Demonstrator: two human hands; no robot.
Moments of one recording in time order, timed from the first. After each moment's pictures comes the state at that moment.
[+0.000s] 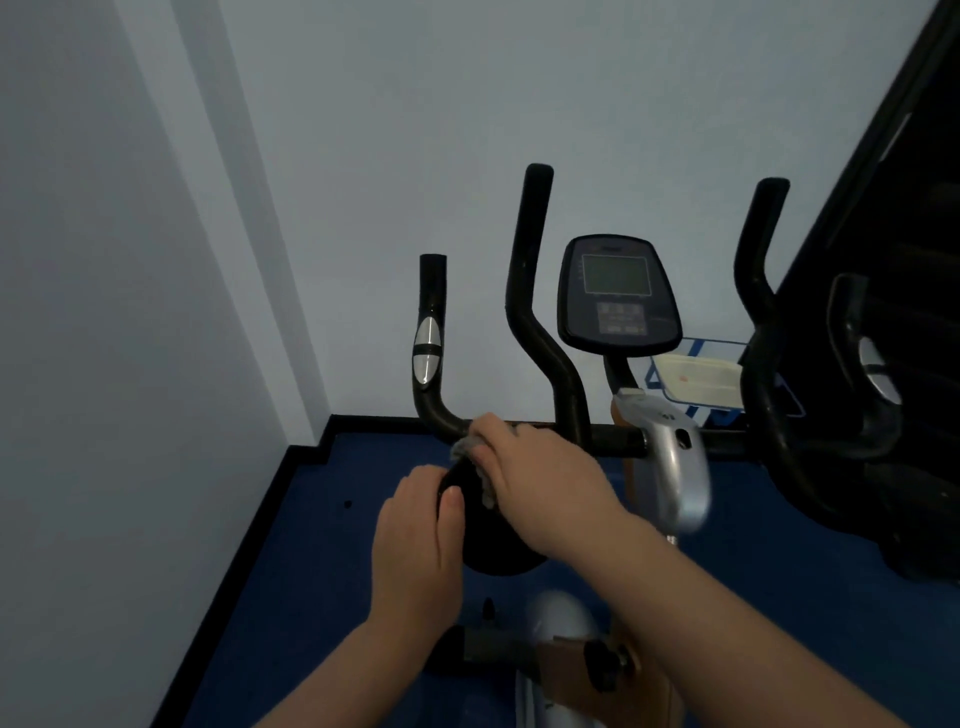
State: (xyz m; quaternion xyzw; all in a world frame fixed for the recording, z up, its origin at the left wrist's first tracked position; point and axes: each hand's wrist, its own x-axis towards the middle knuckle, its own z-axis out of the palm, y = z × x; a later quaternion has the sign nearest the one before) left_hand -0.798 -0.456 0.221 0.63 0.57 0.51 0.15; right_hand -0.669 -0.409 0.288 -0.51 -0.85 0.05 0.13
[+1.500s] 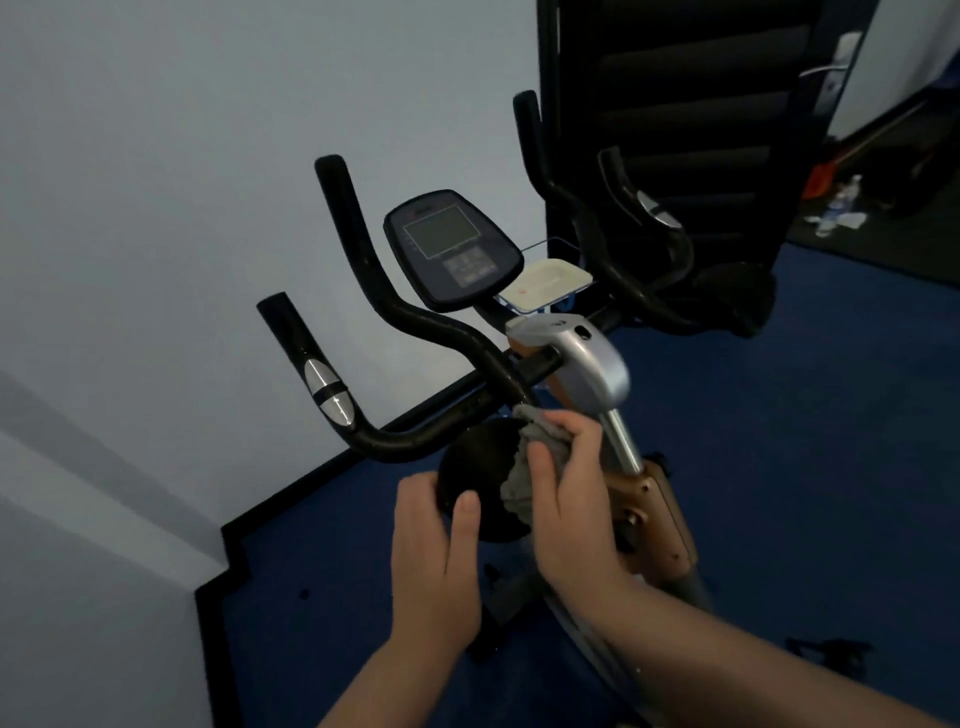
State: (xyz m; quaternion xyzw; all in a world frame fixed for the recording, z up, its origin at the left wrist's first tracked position) left_hand -0.842 -0.434 0.227 0.75 0.40 0.41 0.33; right_hand -0.726 -0.477 0.237 -0.63 -0.36 0.16 0.67
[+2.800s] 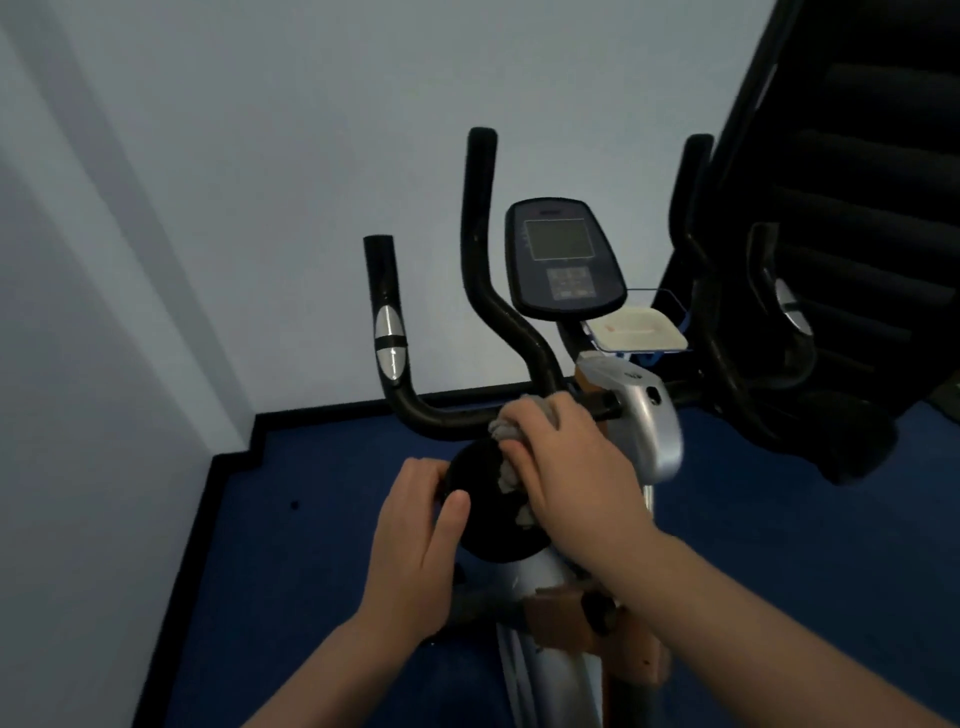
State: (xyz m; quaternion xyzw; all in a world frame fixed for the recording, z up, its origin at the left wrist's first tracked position) left_hand -0.828 -0.441 0.219 0.69 0.44 0.49 0.31; right_hand -0.667 -0.437 0.288 -0.62 -0.75 -0.02 0.24
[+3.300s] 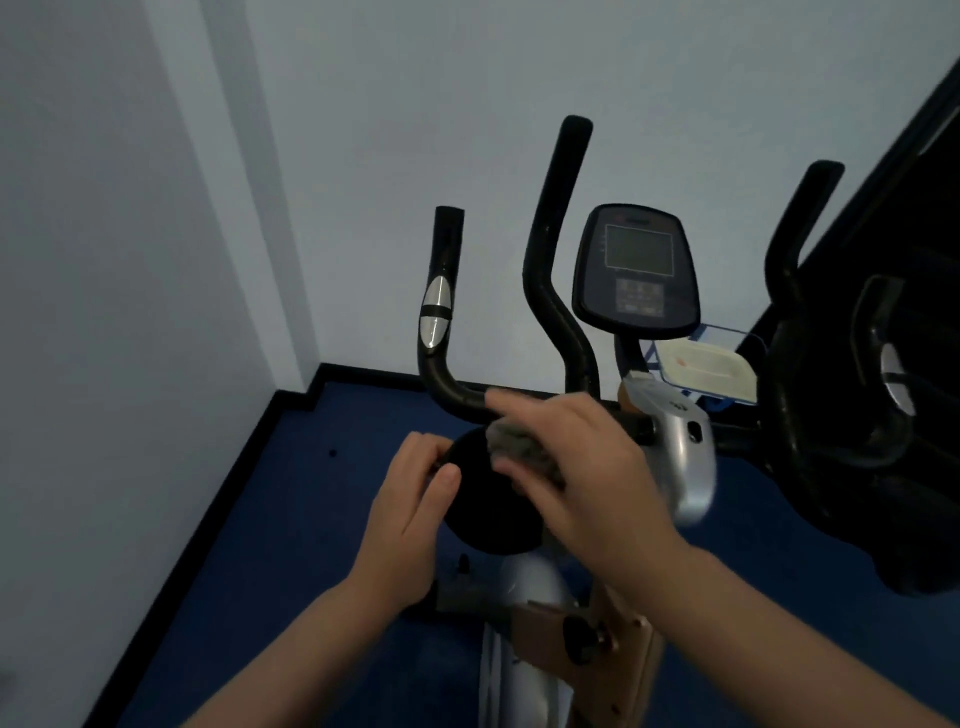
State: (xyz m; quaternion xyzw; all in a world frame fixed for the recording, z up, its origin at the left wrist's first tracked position) left_hand -0.810 -0.449 0.214 0.61 0.48 0.55 0.32; right_hand -0.640 -0.430 0.295 -0.37 -0.86 0.00 0.35
